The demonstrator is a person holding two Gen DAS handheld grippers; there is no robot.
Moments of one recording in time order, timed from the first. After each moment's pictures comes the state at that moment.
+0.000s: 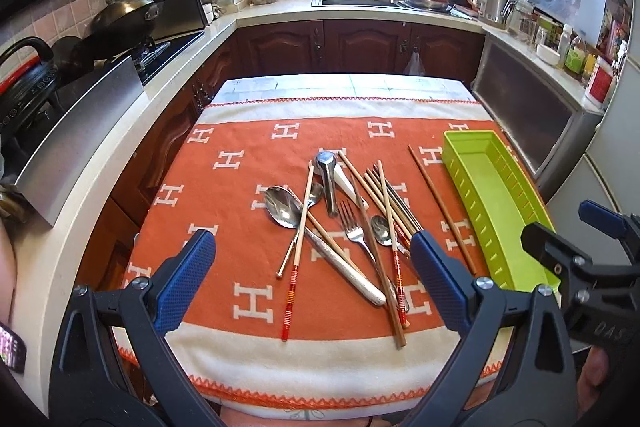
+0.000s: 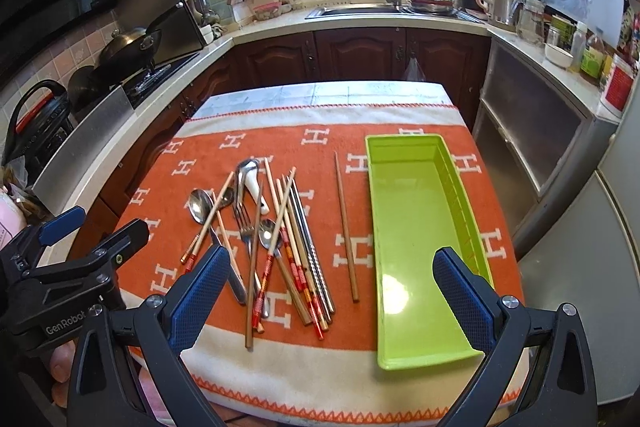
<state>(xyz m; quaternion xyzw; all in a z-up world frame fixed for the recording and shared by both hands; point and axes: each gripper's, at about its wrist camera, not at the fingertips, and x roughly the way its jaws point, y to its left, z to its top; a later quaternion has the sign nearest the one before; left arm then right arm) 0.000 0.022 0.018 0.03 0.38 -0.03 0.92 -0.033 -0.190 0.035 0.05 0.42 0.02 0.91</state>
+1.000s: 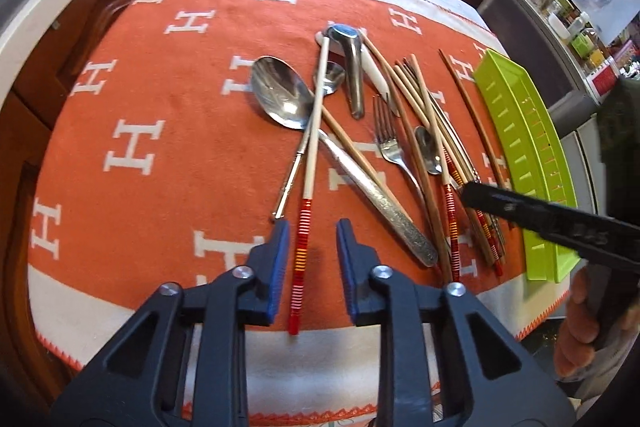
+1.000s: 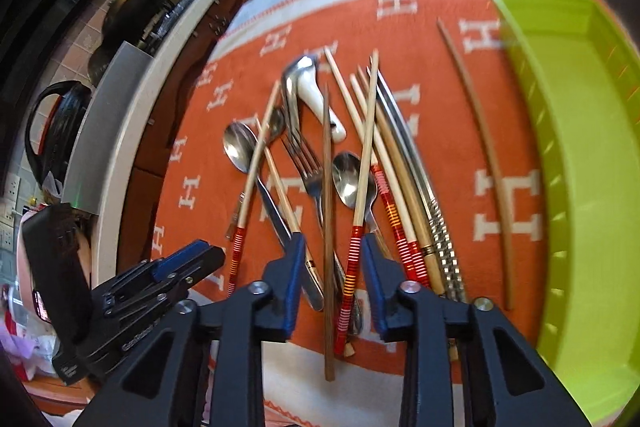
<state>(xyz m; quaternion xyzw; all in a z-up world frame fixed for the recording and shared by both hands) 0.071 0.079 -0.114 -0.06 0.56 -0.10 0.82 0.094 -0.145 -0.110 0.18 0.59 0.15 0.77</state>
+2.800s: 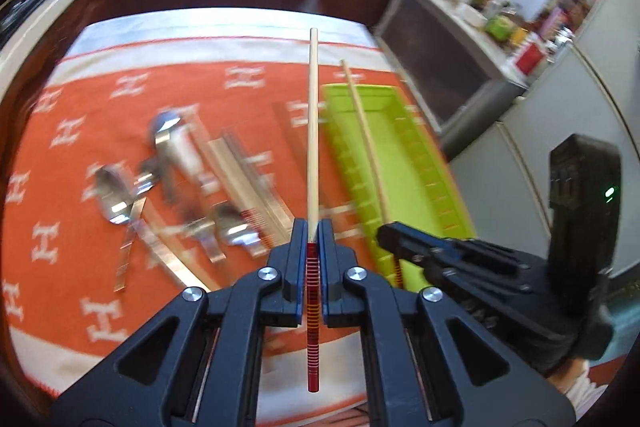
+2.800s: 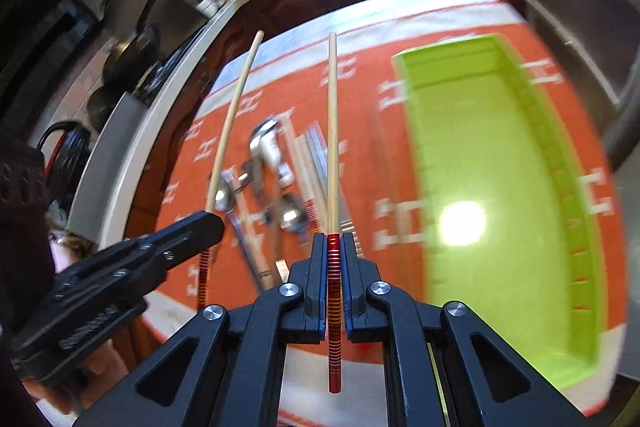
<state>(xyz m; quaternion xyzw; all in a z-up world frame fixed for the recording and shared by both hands) 0.083 -0.075 -0.029 -0.03 0.49 -0.22 0.84 0.039 -0.243 -0.041 0.19 0.52 0.10 0.83</state>
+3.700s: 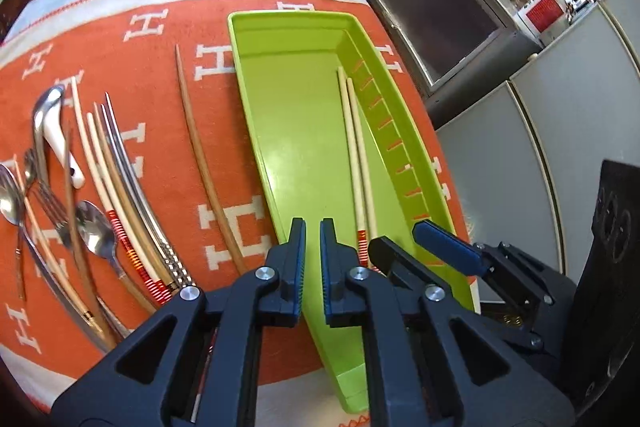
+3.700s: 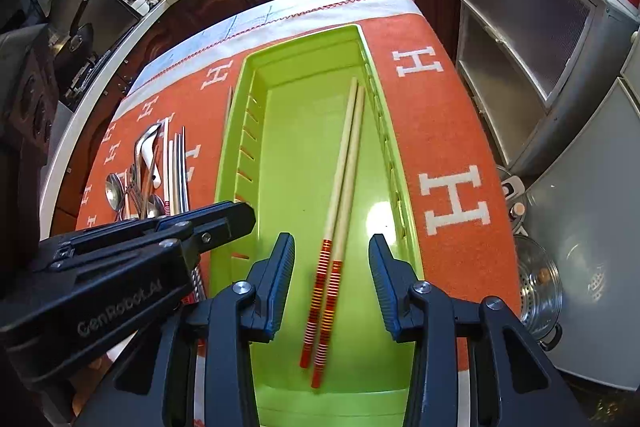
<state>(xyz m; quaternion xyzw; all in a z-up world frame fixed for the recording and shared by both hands) 0.117 -0.199 -0.116 0.00 0.57 -0.22 0.79 0.032 -0.352 -0.075 0.13 0.55 0.00 0.83</state>
